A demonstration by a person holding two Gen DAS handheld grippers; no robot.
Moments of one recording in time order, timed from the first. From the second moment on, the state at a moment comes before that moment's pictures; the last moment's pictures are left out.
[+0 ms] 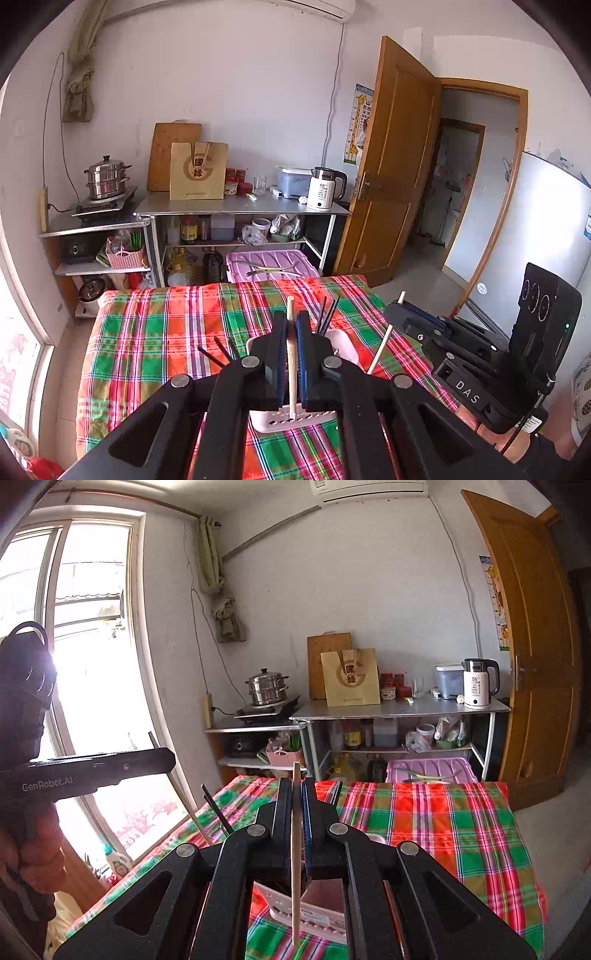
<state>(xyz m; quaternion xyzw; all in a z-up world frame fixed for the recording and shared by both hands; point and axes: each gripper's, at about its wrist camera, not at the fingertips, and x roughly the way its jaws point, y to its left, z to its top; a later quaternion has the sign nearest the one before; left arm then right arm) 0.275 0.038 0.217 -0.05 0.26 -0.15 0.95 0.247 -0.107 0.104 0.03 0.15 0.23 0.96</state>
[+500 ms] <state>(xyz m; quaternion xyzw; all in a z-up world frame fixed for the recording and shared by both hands) 0.311 0.038 0.197 -0.04 0.27 -0.16 0.95 0.287 -0.097 0.109 0.05 0.13 0.24 0.96</state>
